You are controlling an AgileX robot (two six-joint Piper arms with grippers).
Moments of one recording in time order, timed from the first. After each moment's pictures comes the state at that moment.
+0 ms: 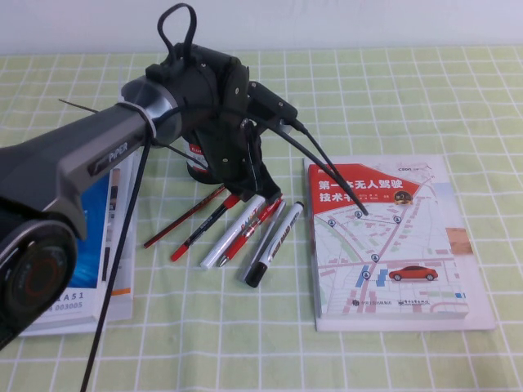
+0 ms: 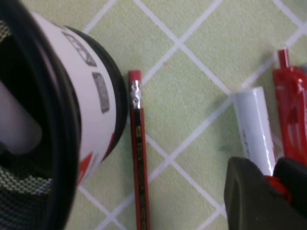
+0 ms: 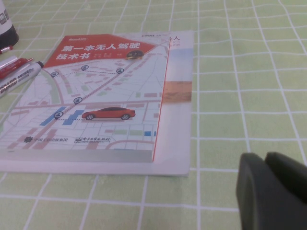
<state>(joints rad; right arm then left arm) 0.14 -0.01 0.03 0.11 0.37 0.03 -0.57 2.18 -1.87 0.04 1.05 0.36</state>
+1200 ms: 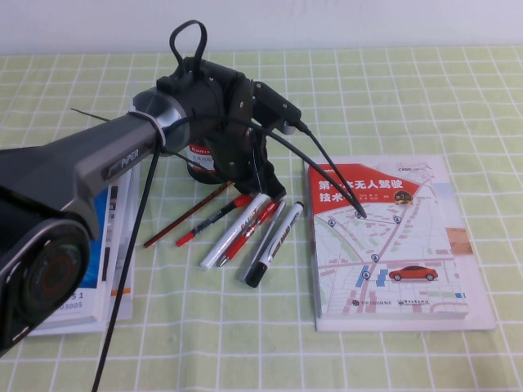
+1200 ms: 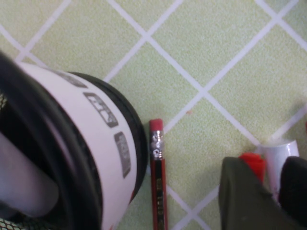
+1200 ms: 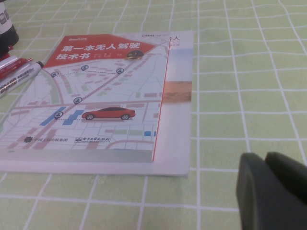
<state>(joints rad) 0.14 -0.01 0.03 0.11 0.37 0.03 -0.57 2.22 -1.87 0.05 0.92 0.35</state>
